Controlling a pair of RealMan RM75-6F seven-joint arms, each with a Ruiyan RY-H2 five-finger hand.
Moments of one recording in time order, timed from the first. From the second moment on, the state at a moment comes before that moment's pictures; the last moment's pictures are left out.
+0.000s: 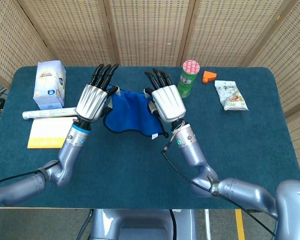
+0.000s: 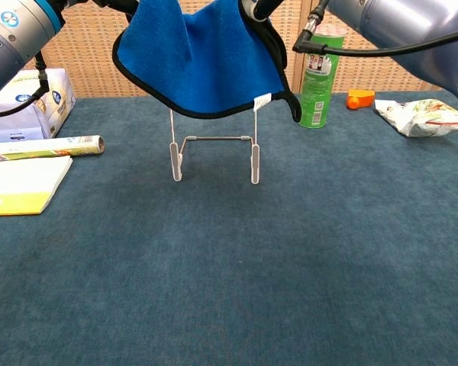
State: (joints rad) left arm -0.89 -1.62 -0.37 -1.17 1.43 1.26 0.10; right arm 0.98 -1.63 0.52 -1.42 -1.12 1.11 -0.49
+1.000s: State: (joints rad) left arm -0.91 -1.79 -0.32 -0.77 1.34 1.13 -0.21; right arm 1.04 -1.73 0.44 -1.15 -1.07 1.02 -0.34
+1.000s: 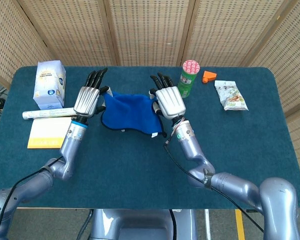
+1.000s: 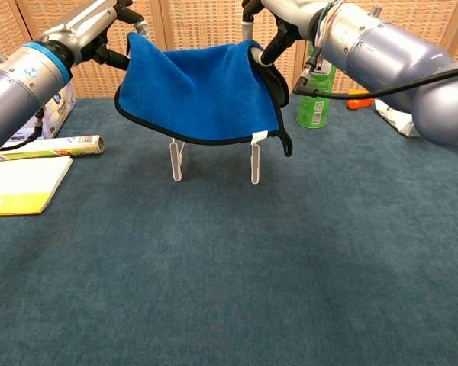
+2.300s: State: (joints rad) left arm -0.93 -1.93 -0.25 -0.49 1.36 1.04 -0.40; right arm 1.01 -1.79 0.39 -0.98 -1.10 0.99 -0.17
